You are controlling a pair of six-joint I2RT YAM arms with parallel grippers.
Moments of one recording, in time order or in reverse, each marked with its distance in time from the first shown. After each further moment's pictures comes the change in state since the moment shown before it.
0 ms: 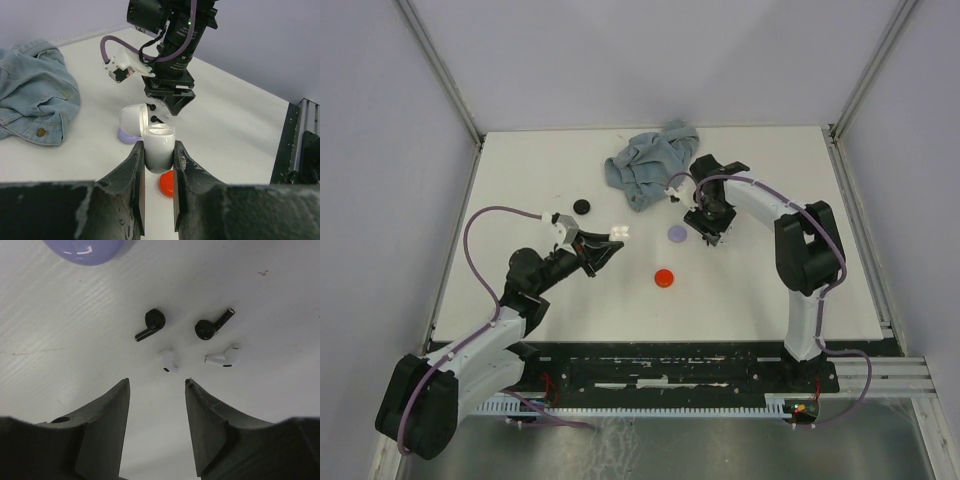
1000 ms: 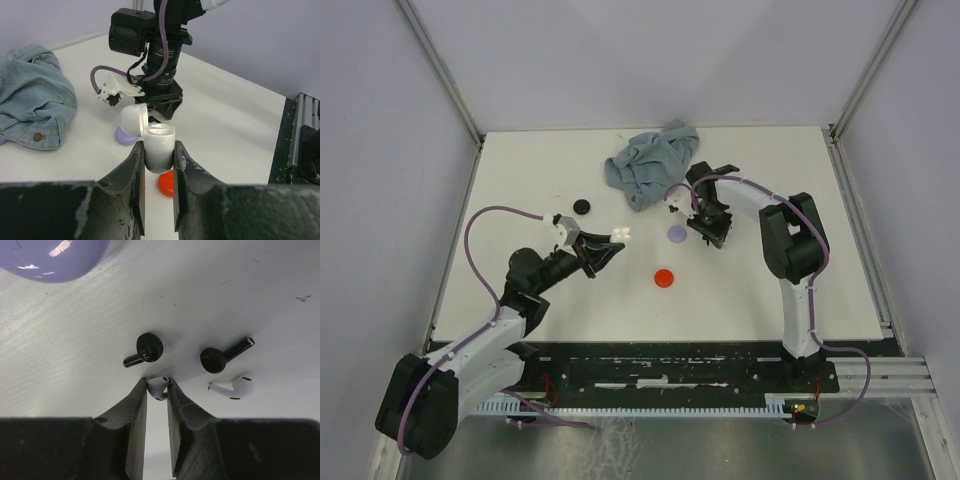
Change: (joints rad) left arm 0.000 0.002 0.000 -0.005 0.026 0.025; right arm -0.007 0.163 0.069 -0.042 0.025 -0.080
